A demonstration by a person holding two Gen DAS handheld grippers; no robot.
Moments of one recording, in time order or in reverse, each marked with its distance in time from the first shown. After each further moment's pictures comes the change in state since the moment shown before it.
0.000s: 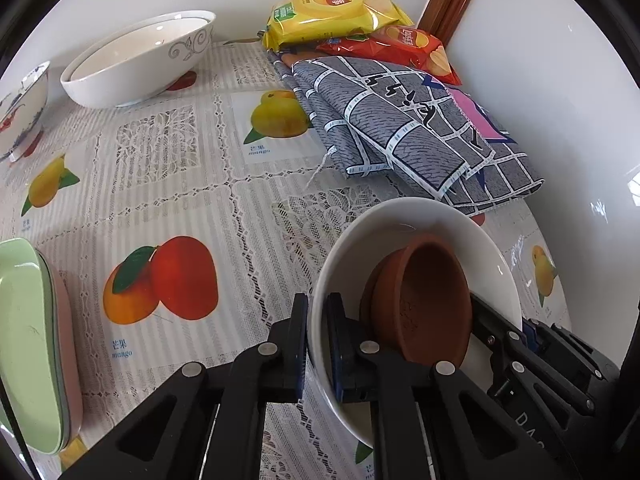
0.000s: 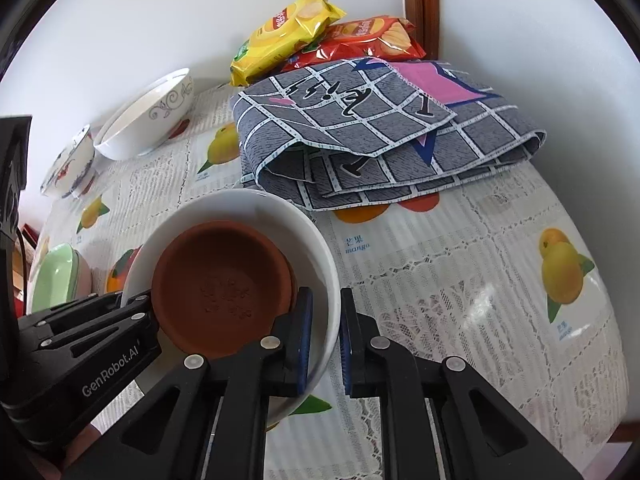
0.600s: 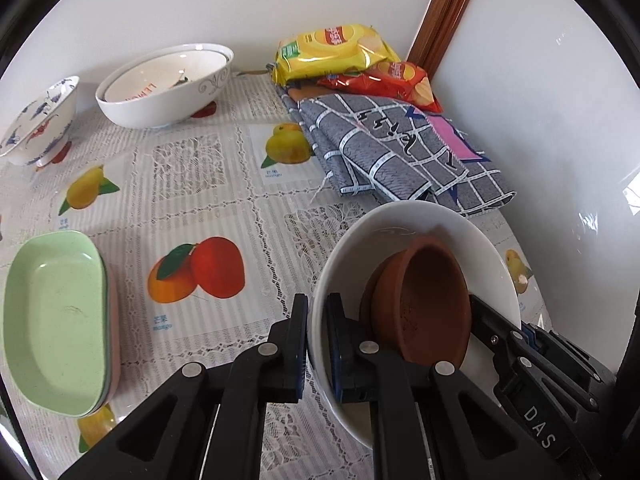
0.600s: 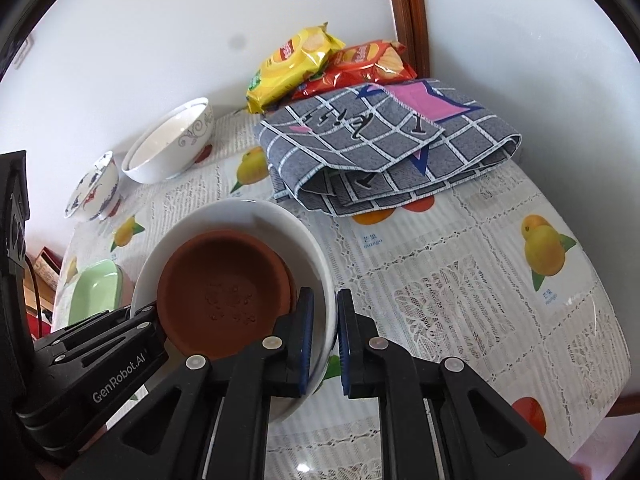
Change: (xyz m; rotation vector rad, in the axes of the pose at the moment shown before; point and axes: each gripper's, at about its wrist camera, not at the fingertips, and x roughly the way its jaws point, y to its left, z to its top) left arm -0.057 0.004 -0.015 -0.002 -0.075 -0.006; right arm -0.052 0.010 -0.010 0.057 -0.061 0.041
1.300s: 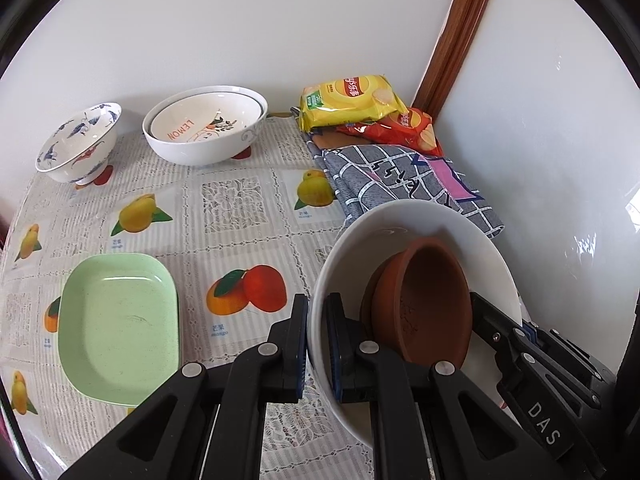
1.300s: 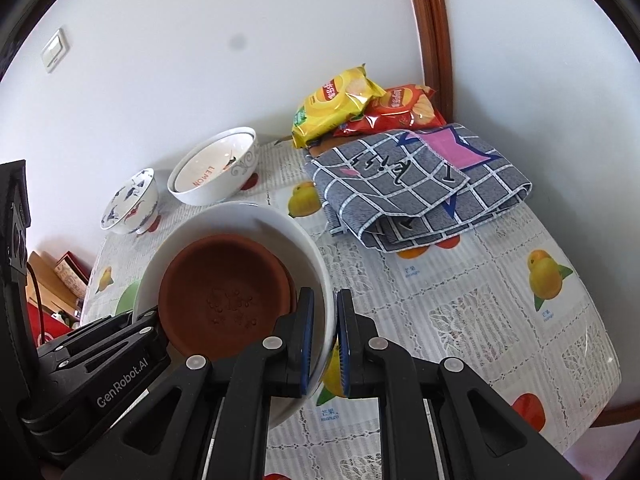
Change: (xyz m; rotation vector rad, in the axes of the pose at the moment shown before) left arm -0.064 0.022 0.009 -0.021 -0.094 0.033; right arm -0.048 0.042 0.012 -0.039 -0.075 0.053
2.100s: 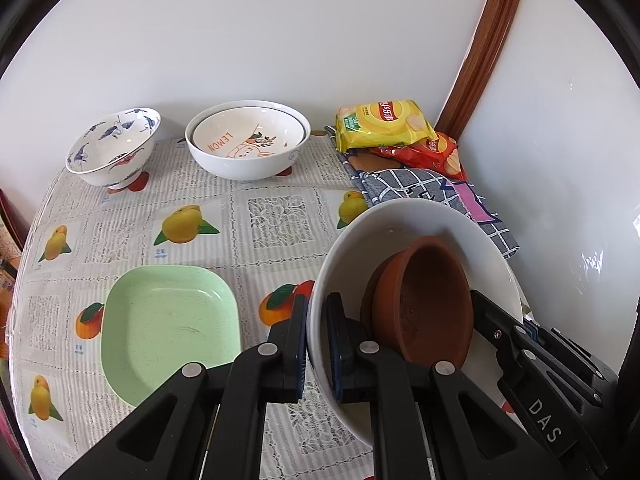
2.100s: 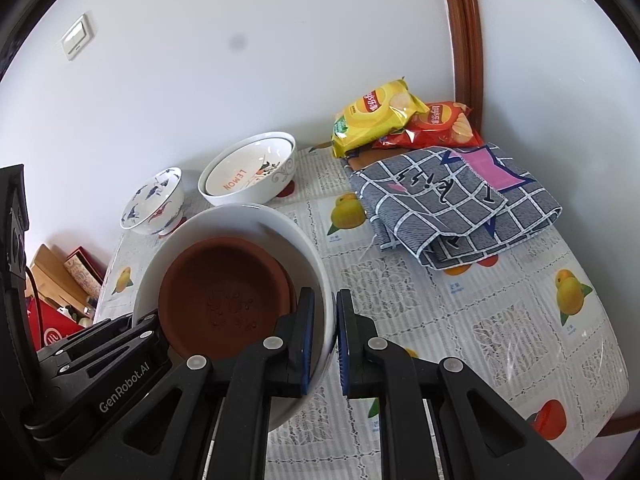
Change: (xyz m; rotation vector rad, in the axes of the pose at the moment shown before) left arm -0.022 0.041 0.009 -0.030 -0.041 0.041; right arm 0.001 0.050 0.009 -0.042 -0.016 0.031
